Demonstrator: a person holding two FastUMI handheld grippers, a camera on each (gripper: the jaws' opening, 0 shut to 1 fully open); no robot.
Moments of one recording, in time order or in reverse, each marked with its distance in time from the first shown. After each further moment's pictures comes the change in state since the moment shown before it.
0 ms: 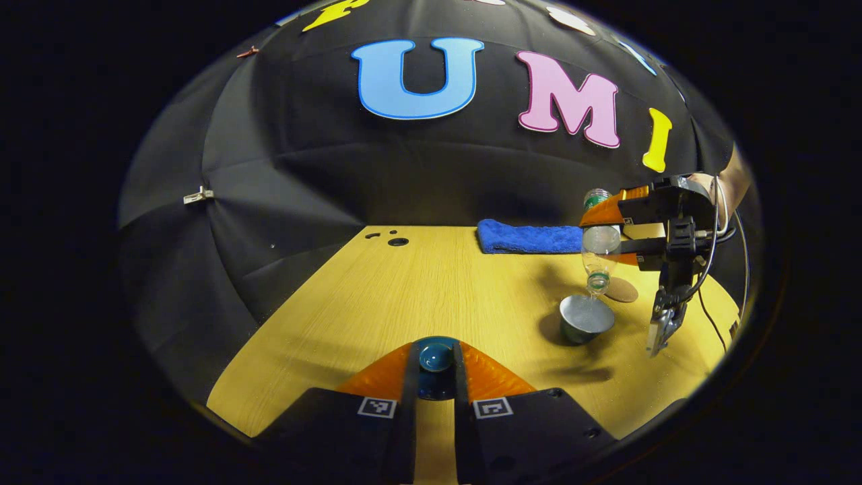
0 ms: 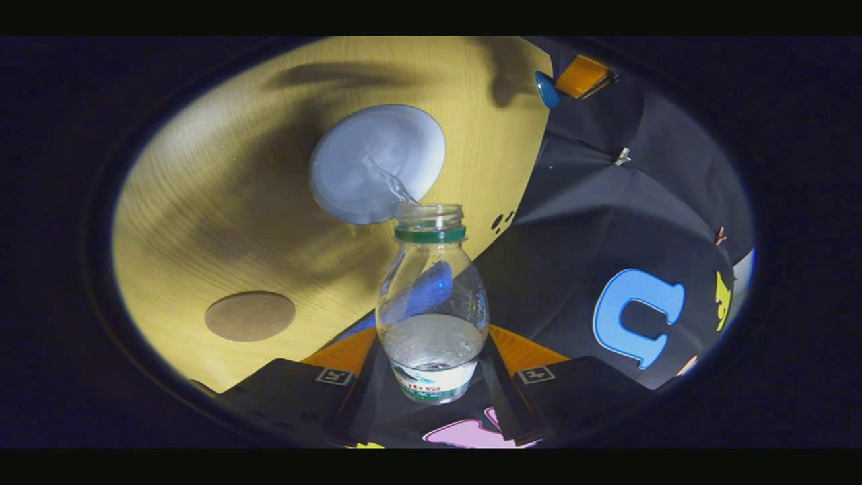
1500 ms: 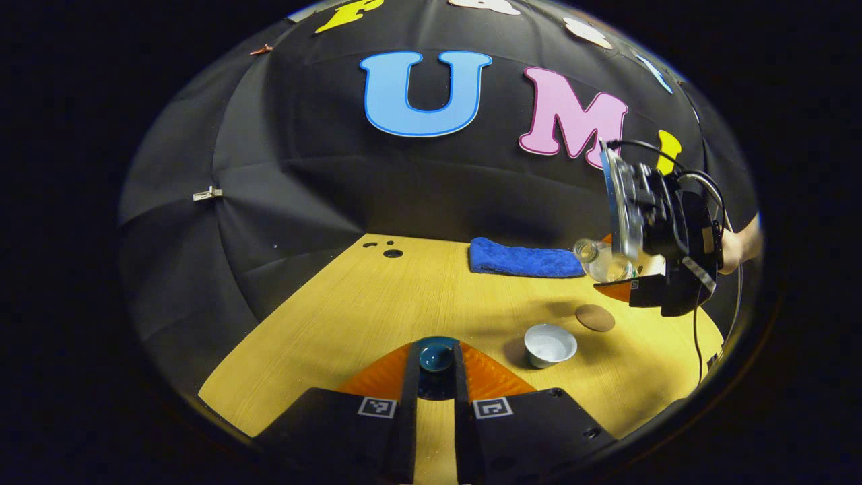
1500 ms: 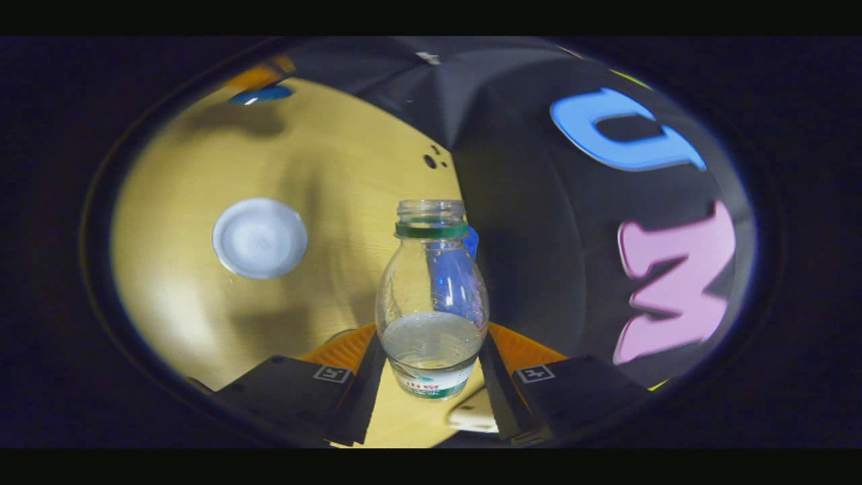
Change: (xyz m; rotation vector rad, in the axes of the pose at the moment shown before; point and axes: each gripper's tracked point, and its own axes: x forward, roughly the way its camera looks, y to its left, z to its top) left arm -0.026 -0.035 0.041 -0.081 -0.024 0.017; right arm -0.031 0.018 -0.038 1.159 0.209 0.147
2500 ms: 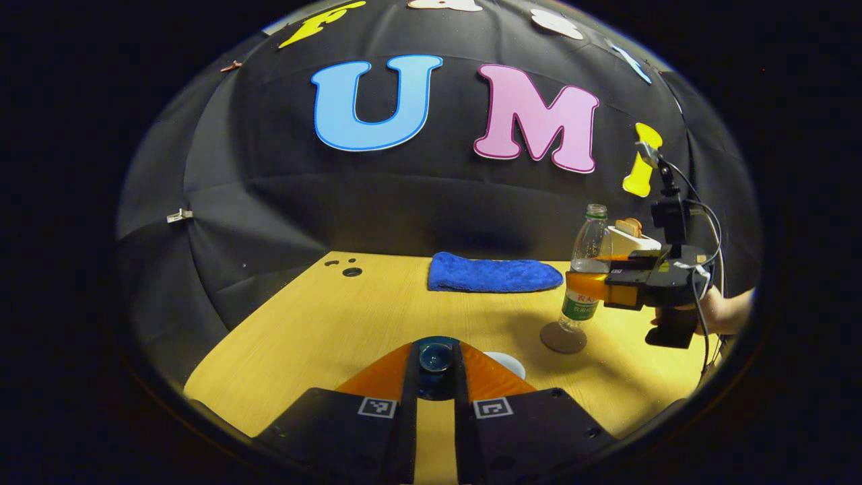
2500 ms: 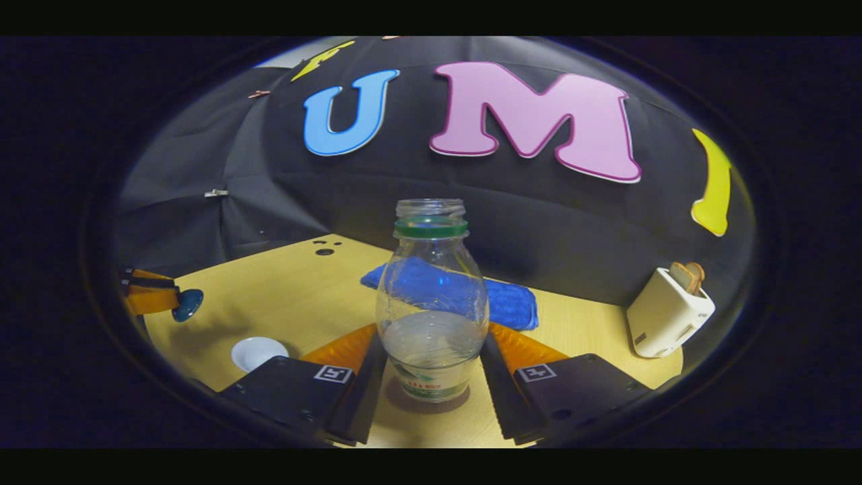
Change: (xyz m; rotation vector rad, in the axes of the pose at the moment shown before) left arm 0.033 -0.088 0.020 0.030 -0.053 -0.061; right arm -0.003 -0.038 -0.058 0.960 -0.297 -0.059
